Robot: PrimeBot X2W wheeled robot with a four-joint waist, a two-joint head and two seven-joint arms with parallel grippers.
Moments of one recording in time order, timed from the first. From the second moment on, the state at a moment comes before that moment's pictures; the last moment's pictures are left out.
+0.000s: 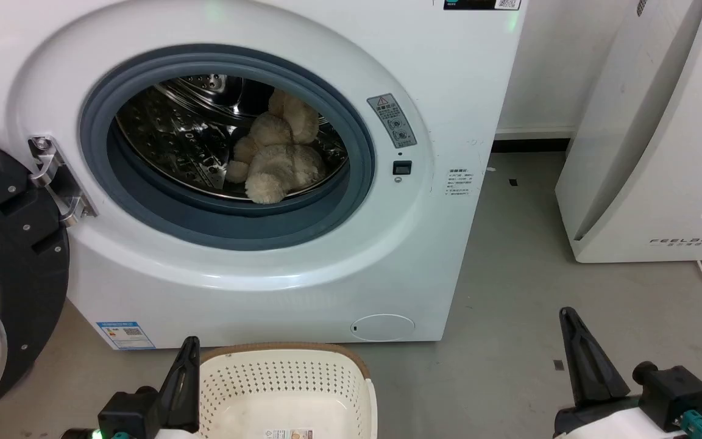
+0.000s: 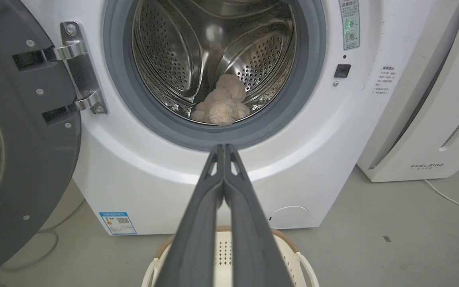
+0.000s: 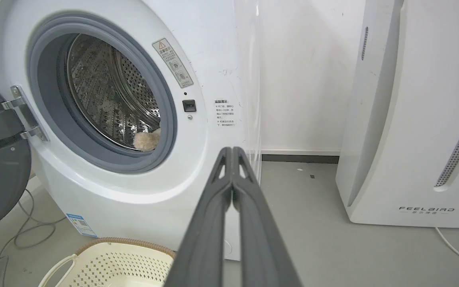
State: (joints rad) left arm 0.10 0.19 -0.14 0.04 -0.24 0.08 -0.20; right arm 0.06 -0.05 0.04 0.01 0.14 0.13 -0.20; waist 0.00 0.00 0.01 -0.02
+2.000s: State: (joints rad) left arm 0.04 0.10 -0.05 0.02 -0.09 0.03 -0.07; right arm 0.04 -0.05 0.02 0.01 0.06 0.13 -0.07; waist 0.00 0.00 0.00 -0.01
